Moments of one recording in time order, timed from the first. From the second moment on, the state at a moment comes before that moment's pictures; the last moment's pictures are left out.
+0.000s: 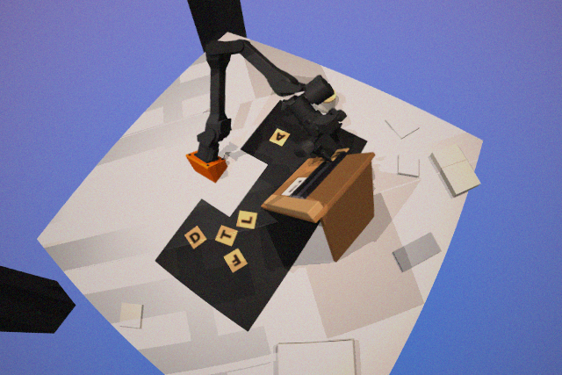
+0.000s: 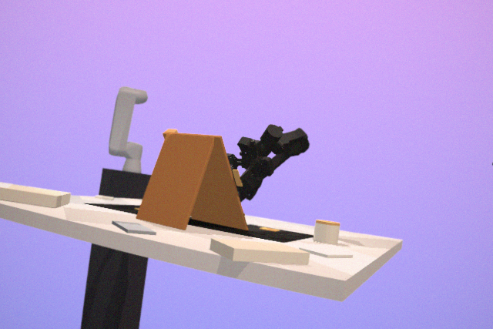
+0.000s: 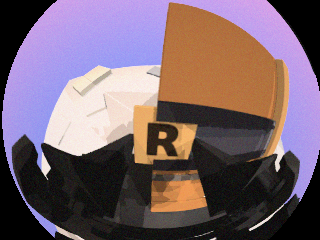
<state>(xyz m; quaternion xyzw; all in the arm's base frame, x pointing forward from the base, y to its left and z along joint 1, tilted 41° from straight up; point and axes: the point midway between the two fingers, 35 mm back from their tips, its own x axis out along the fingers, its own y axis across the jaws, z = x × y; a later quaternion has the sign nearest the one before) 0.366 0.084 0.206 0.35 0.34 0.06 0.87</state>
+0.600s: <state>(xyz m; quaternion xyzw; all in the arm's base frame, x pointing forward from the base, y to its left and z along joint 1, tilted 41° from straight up) 0.365 0.078 0.201 0.35 0.34 0.06 0.87</state>
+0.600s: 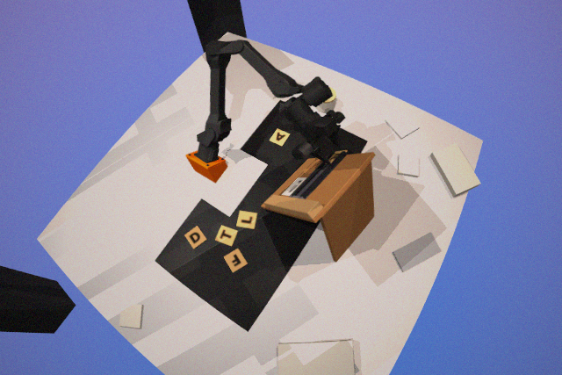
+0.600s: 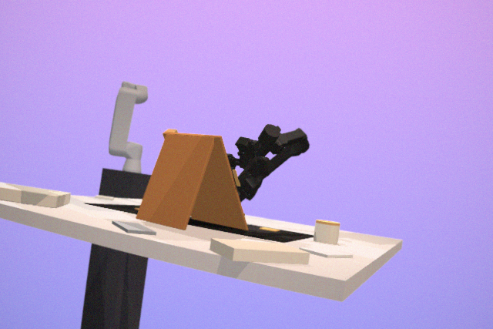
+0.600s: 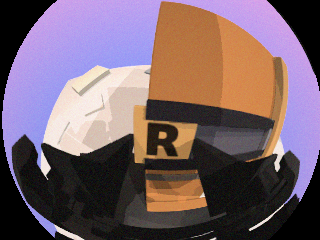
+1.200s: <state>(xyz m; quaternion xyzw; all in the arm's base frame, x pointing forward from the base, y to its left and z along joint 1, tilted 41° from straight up) 0.364 0.070 0.196 0.35 0.34 0.06 0.87</state>
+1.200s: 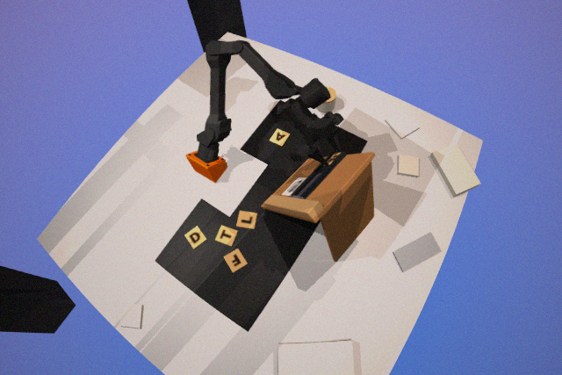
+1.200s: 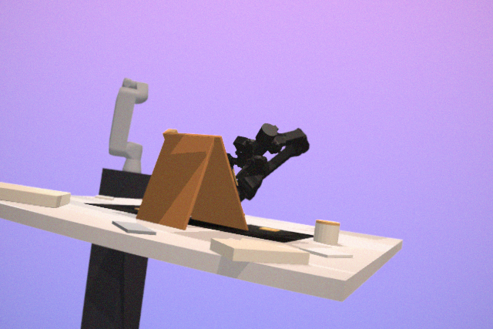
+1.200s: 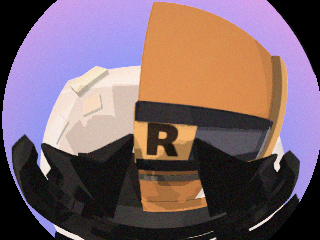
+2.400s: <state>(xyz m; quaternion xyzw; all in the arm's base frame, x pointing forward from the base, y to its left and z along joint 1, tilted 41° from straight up) 0.360 0.050 0.177 0.35 0.34 0.06 0.87</state>
